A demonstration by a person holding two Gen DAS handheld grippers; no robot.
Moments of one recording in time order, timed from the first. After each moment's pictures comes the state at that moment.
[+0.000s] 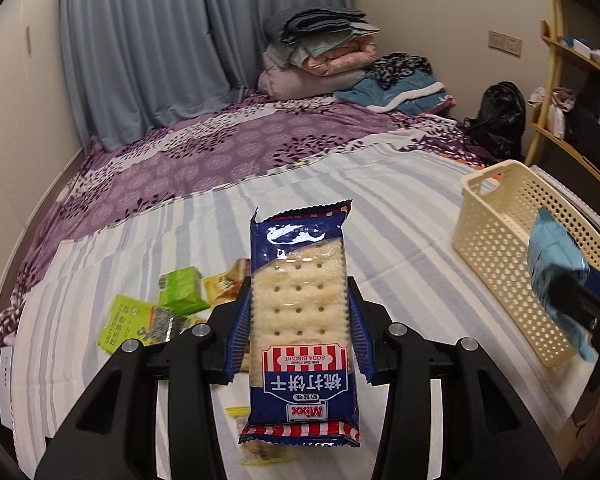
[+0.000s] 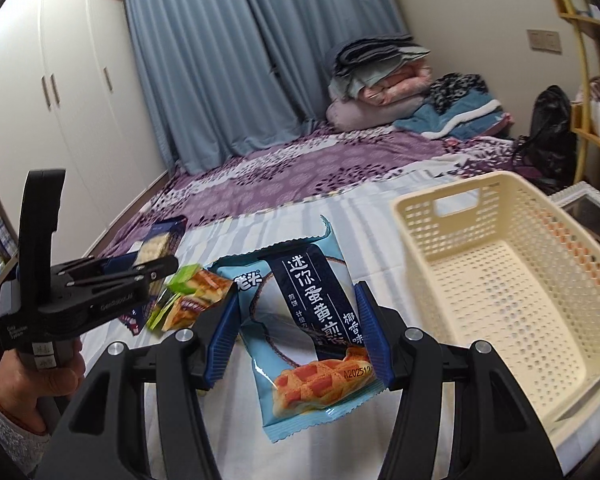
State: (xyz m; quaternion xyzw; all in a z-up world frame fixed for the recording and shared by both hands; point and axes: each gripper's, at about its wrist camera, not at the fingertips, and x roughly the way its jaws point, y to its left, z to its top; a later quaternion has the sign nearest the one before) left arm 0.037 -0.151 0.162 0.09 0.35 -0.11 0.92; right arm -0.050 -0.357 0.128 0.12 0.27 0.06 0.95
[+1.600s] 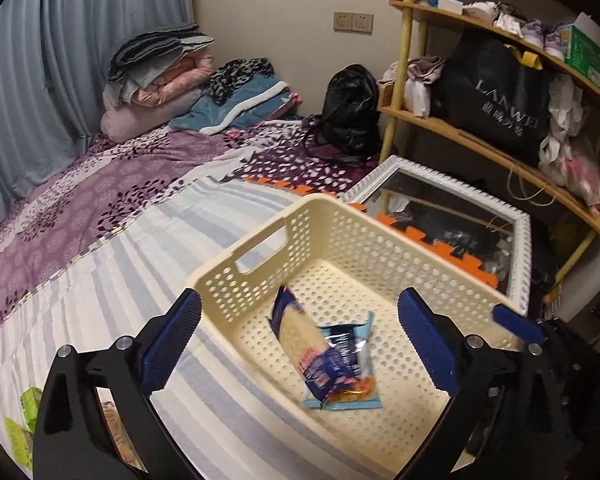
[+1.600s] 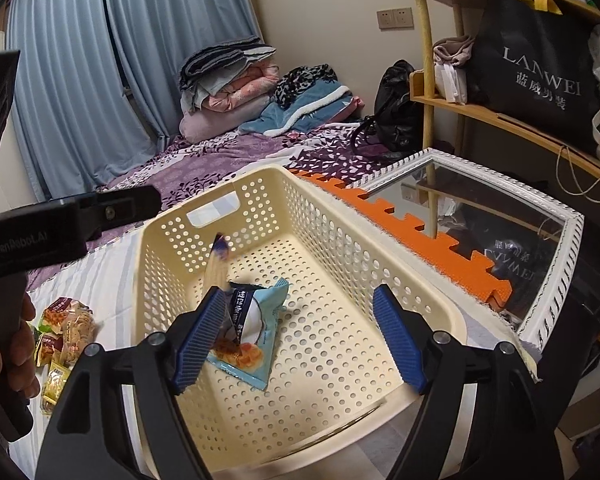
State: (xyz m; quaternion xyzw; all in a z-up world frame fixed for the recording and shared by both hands) left arm 0.055 -0.390 0.181 0.13 0.34 -0.33 0.87; right arm -0.072 -0.505 0.103 0.14 0.29 -0.17 0.93
